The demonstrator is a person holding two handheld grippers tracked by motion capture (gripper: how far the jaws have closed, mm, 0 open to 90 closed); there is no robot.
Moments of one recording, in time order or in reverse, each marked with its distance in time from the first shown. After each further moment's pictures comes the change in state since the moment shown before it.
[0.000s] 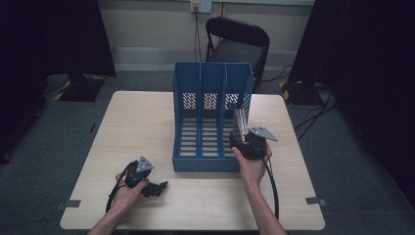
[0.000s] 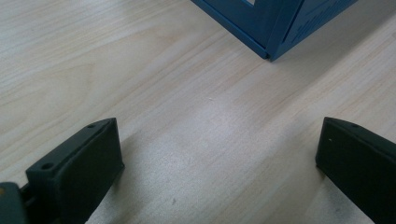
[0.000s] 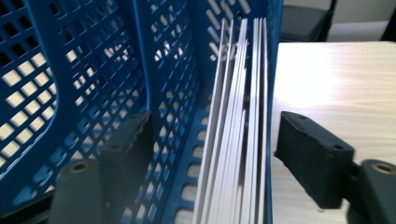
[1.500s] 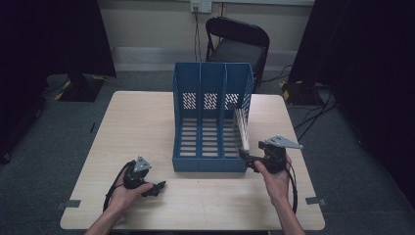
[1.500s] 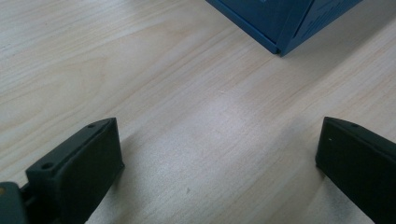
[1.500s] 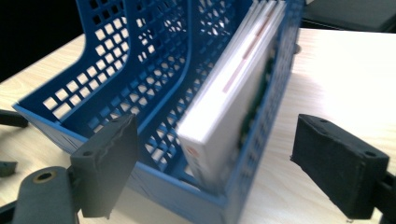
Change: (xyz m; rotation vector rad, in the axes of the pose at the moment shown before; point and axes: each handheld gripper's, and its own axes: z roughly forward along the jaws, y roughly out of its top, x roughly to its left) left arm 0.005 -0.004 -0.003 -0.001 0.010 -0.014; right arm -0.038 -0.004 -0.060 0.071 0.240 -0.088
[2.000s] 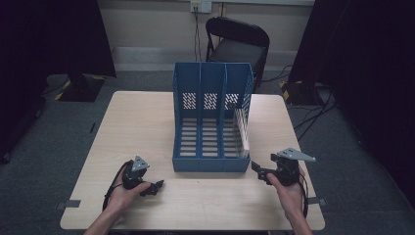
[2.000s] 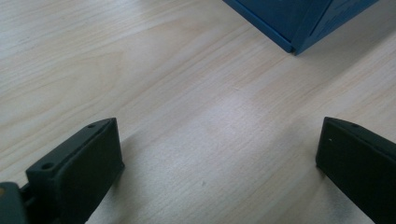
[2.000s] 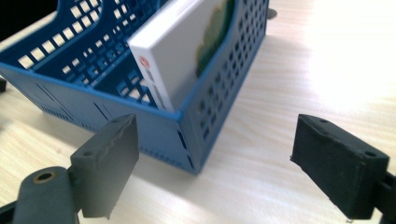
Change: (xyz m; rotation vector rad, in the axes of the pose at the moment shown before) left arm 0.005 -0.002 -0.002 -0.001 0.024 -0.023; right arm -0.021 -0.033 -0.026 0.066 -0.036 0.011
